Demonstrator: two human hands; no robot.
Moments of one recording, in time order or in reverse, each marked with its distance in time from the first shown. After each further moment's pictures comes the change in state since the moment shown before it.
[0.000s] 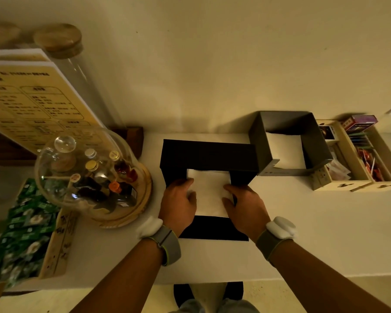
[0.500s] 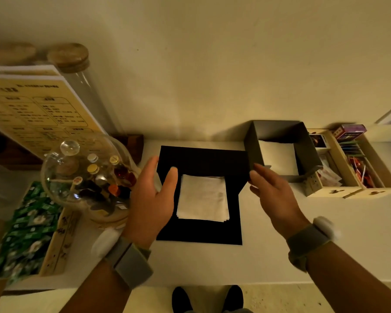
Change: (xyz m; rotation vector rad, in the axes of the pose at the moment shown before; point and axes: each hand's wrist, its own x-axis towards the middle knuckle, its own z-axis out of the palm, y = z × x) left_hand -0.031 0.034 -0.072 -0.456 0.170 -0.076; right_hand -0.002 0.002 -0.078 0.802 0.072 0.240
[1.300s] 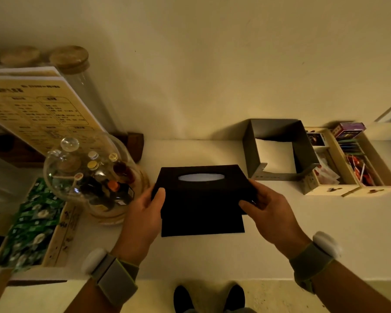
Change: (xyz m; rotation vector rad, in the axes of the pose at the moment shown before) left_hand -0.023 -0.036 0.000 -0.244 -0.080 -0.204; right_hand -0.034 0.018 -0.009 -0.127 -0.140 -0.112
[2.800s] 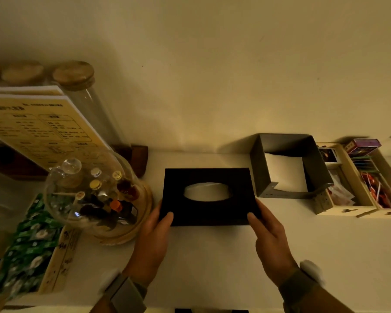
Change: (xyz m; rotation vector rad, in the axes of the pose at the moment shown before) left_hand 0.029 -0.037 0.002 -0.093 -0.019 -0.022; right_hand 0.016 0.029 0.034 0.288 0.102 0.014
